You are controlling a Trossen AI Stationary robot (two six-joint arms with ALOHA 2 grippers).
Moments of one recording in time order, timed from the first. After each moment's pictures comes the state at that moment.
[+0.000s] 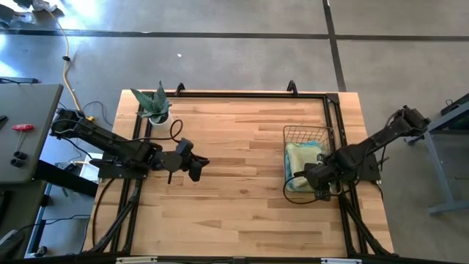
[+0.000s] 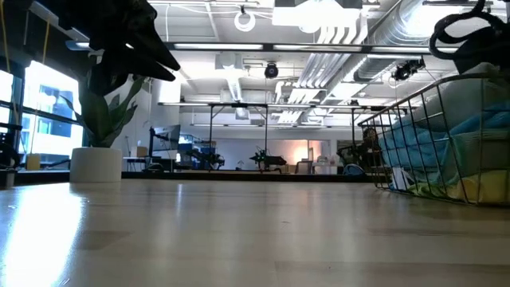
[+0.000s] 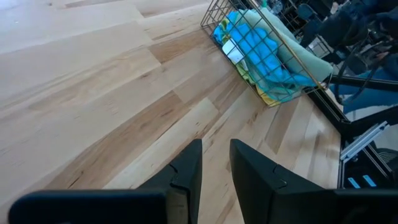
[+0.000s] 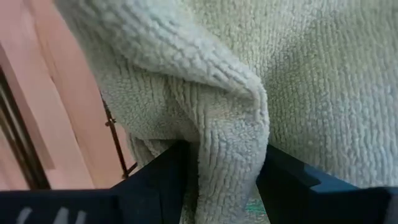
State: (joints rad) left arm -0.20 1.08 0.60 -0.14 -0.48 -1.02; right arm 0.49 1.04 0.66 -1.02 -0.05 0.70
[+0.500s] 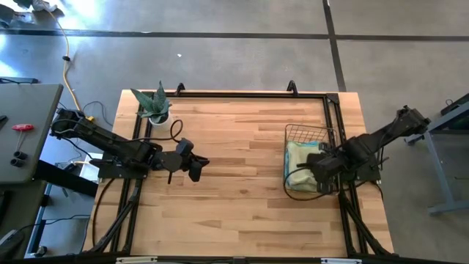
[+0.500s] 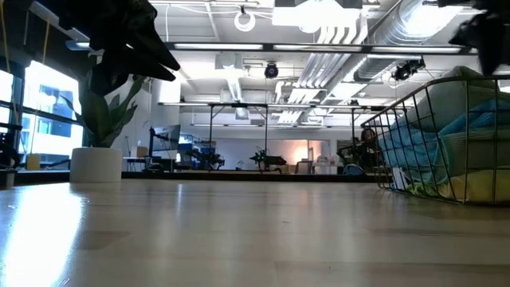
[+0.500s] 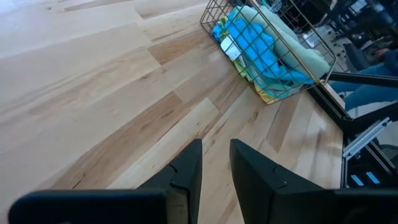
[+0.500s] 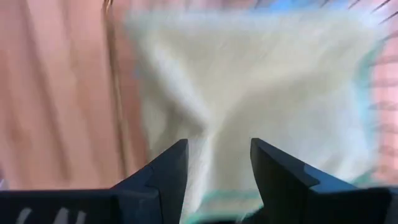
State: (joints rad) left arm -0.20 1.08 0.60 -0.14 -0.48 -1.00; right arm 0.49 1.04 0.98 -1.28 0.10 0.65
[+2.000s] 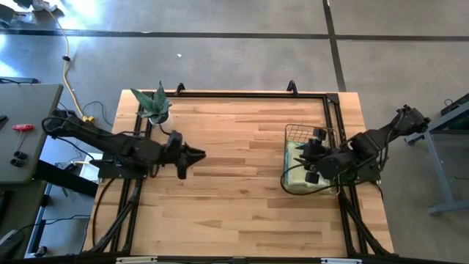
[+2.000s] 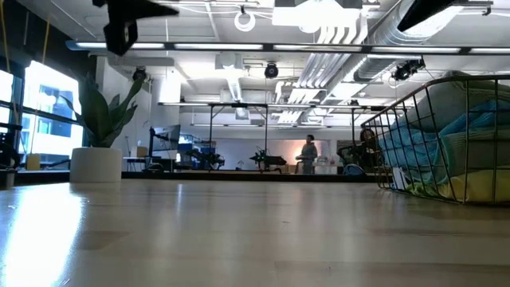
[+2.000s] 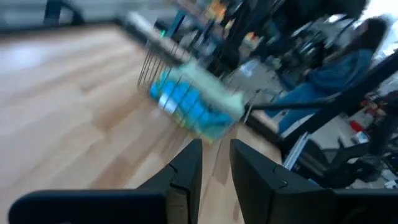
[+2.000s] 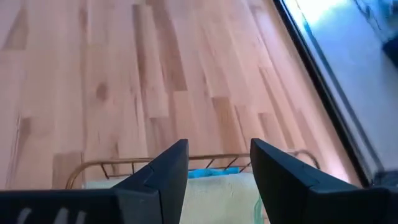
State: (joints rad) left arm -0.20 0.90 0.60 0.01 -0.46 -0.73; right arm 0.51 1.02 1.07 -1.04 0.64 0.44
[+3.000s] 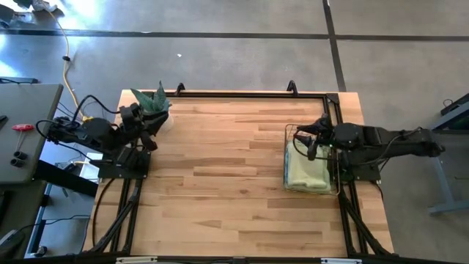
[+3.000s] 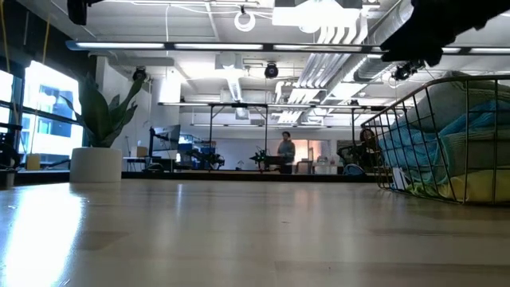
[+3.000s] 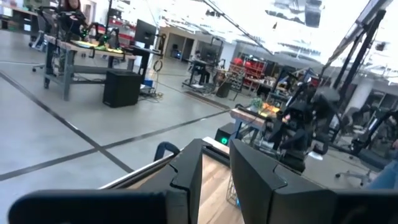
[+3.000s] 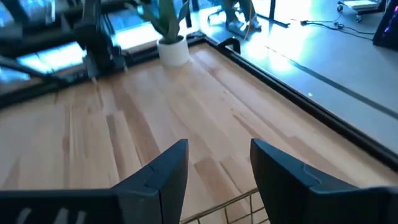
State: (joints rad) left arm -0.20 0.38 0.60 -0.12 -0.85 -0.21; right arm 0.05 0.54 0.60 -0.44 0.42 0.29
